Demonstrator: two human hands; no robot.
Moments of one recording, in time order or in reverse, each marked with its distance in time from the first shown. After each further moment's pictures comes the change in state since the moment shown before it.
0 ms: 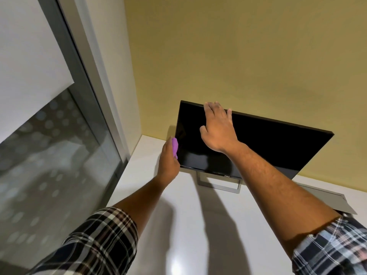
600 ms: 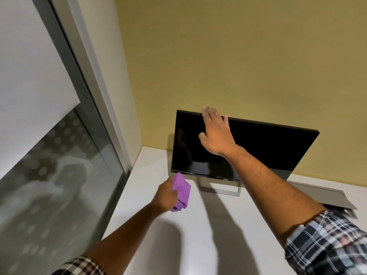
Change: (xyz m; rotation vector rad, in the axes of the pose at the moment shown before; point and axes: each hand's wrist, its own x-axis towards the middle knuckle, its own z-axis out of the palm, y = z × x) left_hand -0.078 -0.007 -0.034 0.091 -0.372 -0.138; right_hand -0.010 0.006 -0.010 0.033 0.014 0.000
